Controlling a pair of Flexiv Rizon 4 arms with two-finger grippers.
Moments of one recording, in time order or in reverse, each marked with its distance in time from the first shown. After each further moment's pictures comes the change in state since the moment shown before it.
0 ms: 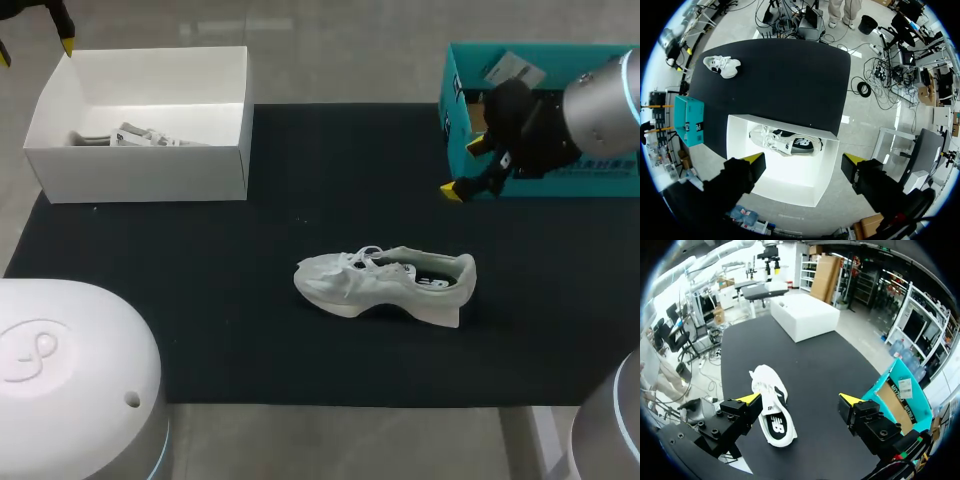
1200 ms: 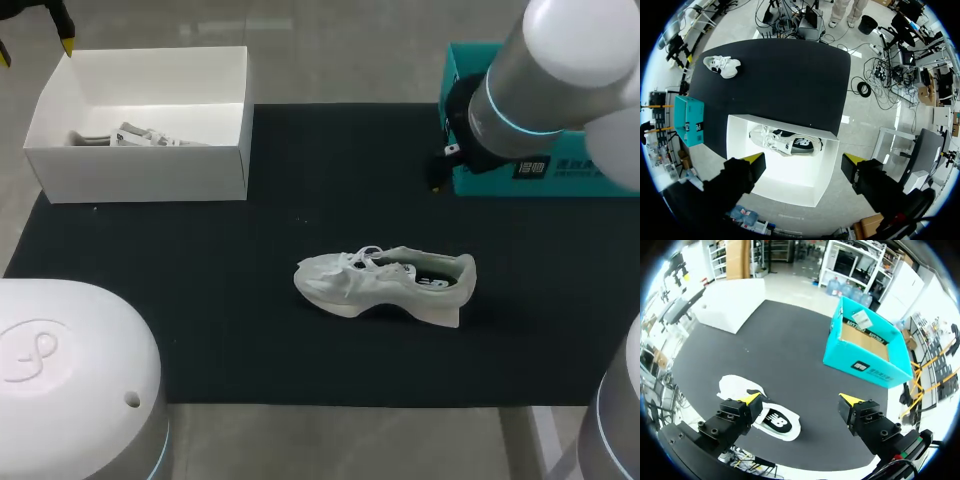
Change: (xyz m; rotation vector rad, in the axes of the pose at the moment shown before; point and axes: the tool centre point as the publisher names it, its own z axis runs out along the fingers) left arm 0.000 0.000 0.000 0.000 0.000 0.000; right arm -0.003 -0.007 0.008 0.311 -0.442 0.567
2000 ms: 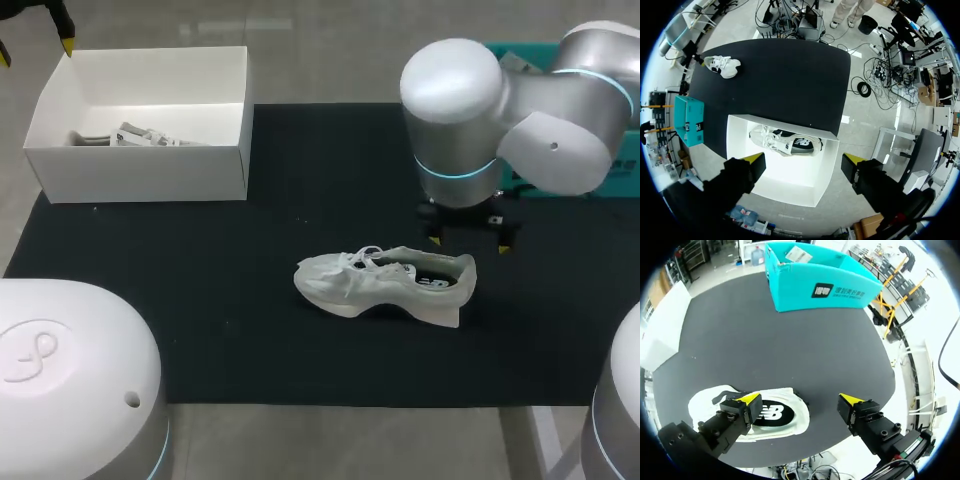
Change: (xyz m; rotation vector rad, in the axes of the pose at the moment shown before) left arm 0.000 0.000 0.000 0.000 0.000 0.000; right arm 0.010 -0.079 0.068 0.254 -0.299 0.591
